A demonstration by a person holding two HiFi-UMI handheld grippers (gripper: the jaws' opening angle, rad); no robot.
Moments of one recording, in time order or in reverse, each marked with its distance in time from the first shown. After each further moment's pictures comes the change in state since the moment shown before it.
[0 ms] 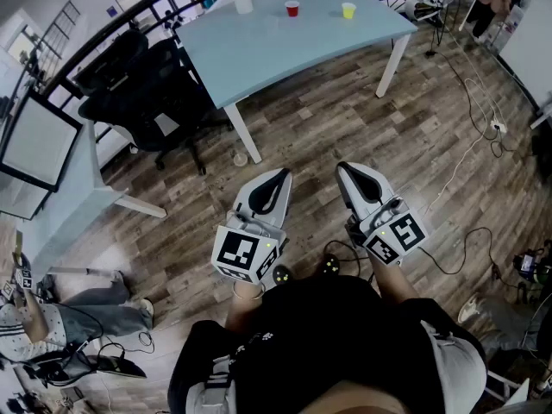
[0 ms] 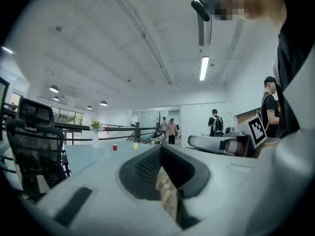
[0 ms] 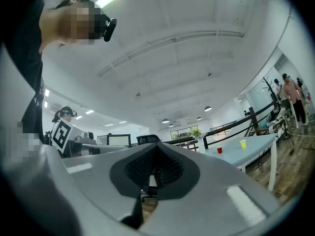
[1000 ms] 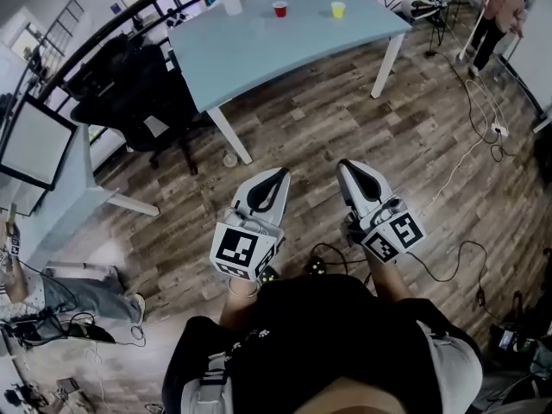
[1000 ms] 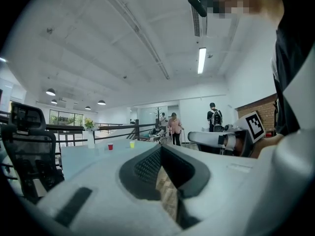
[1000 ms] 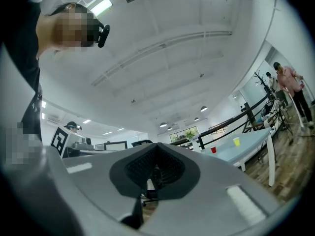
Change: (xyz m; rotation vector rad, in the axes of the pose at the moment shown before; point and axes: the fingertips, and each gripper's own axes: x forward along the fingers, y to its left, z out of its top) left arm 0.079 -0.057 -0.011 0.049 0.056 0.005; right arm -0.053 -0.091 0.016 0.096 -0.055 -0.019
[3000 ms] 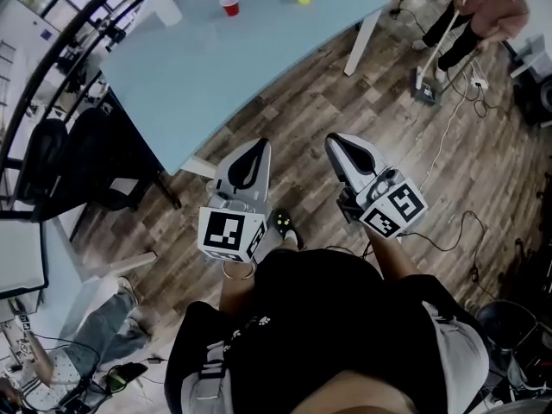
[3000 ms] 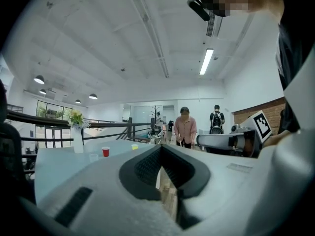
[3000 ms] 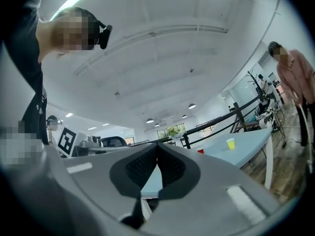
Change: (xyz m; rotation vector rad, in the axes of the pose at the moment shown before) left arm 0.219 0.230 -0.004 -0.041 -0.001 -0.127; right arm 0.220 -0.181 -0.025 -0.014 0.049 -0.151
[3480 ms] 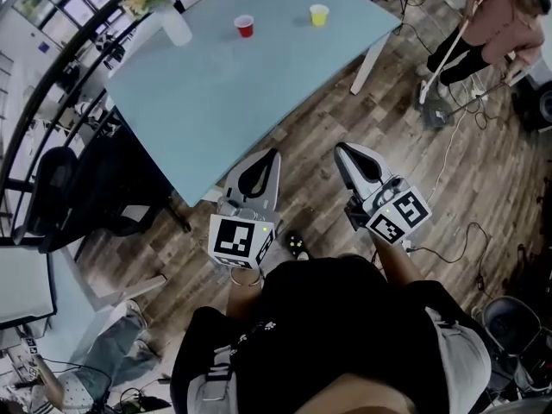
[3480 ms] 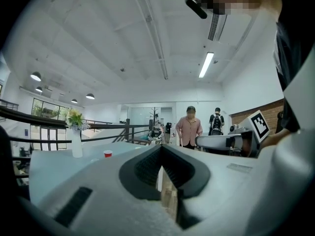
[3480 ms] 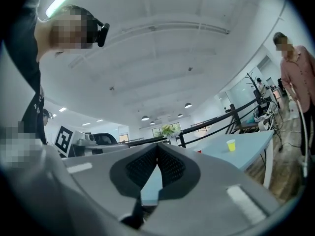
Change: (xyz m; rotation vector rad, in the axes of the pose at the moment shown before) left arm 0.026 0.083 0.006 -0.009 -0.019 -0.042; right arm 0.083 -0.021 -0.007 -0.027 0.026 -0.060
